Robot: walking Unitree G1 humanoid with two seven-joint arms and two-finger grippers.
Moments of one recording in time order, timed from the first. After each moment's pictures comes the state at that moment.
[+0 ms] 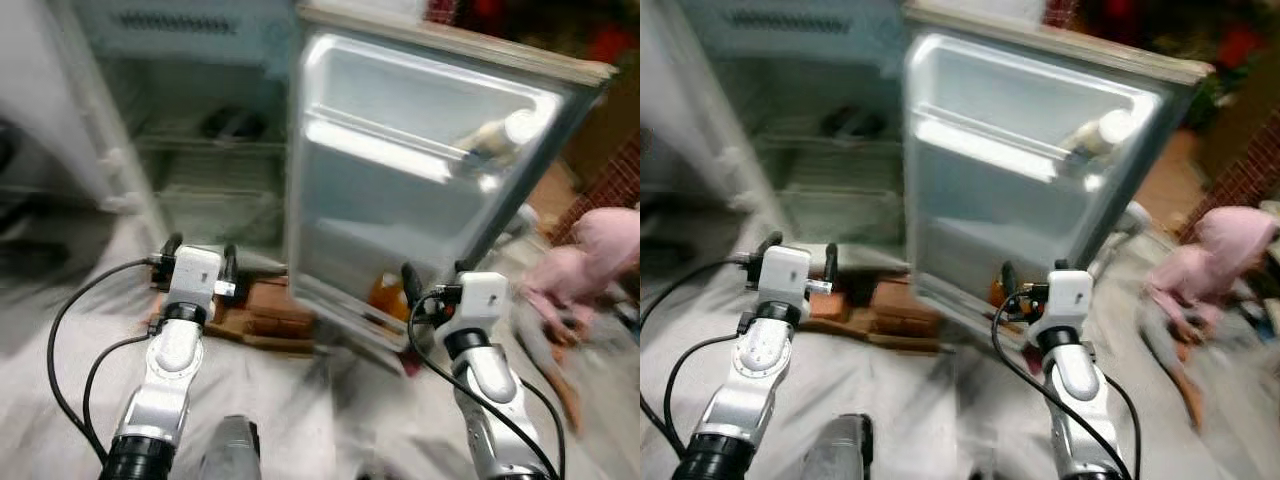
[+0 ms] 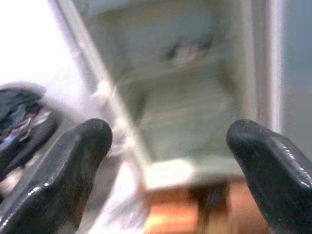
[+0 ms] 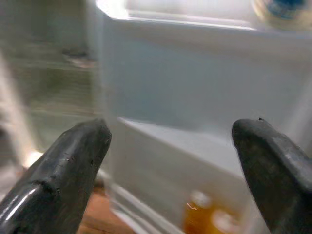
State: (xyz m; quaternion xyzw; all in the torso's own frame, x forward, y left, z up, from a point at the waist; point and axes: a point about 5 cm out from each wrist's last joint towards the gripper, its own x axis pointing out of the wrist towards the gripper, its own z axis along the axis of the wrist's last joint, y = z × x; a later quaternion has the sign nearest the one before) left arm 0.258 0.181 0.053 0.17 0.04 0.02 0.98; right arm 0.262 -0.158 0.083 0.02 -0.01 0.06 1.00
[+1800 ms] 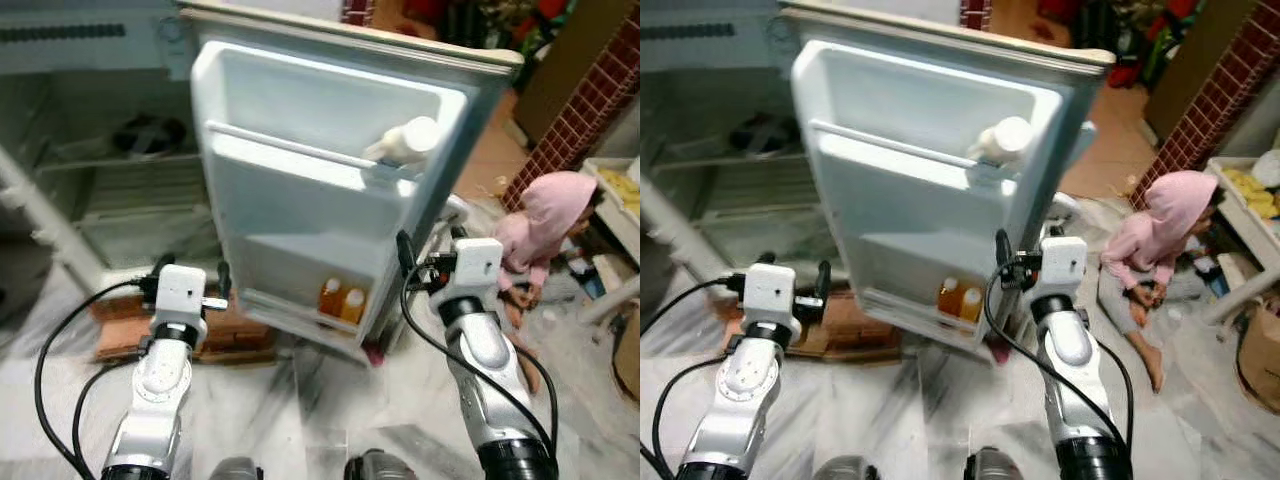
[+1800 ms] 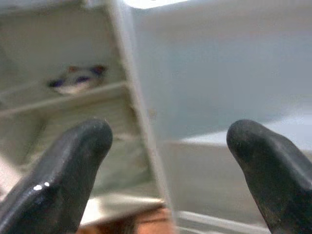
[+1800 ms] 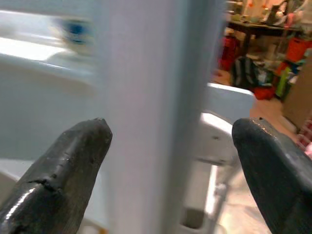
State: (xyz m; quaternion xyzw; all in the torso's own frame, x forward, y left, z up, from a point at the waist) left arm 0.260 0.159 0.074 0.10 0.00 -0.02 0.99; right arm 0.282 -0.169 0.100 0.00 -0.04 0.04 1.00
